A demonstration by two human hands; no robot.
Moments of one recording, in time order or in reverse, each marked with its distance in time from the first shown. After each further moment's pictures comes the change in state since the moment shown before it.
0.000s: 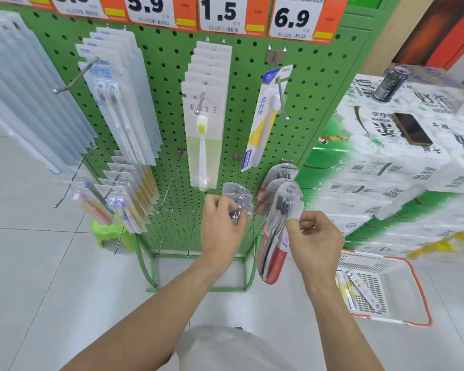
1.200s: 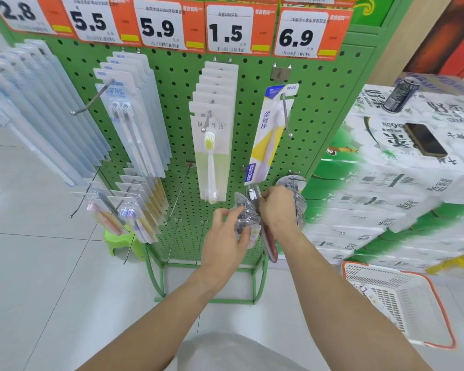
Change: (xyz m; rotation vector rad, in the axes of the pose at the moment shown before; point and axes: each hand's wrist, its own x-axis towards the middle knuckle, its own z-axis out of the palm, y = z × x) left_hand -0.001 -0.015 -0.006 0.005 -0.145 0.042; right_hand 0.090 0.000 0.119 -0.510 -0.366 -0.179
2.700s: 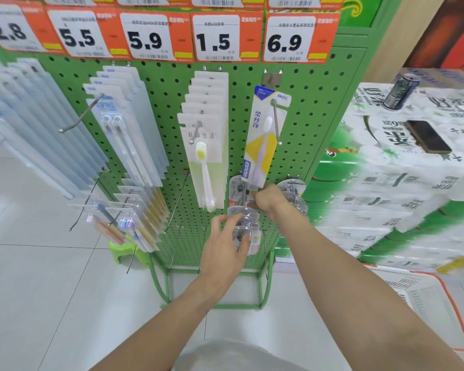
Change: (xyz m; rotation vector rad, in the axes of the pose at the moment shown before) left_hand 0.000 0.003 -0.001 0.030 -0.009 -0.001; right_hand 0.047 -0.005 0.008 0.448 -0.405 0.277
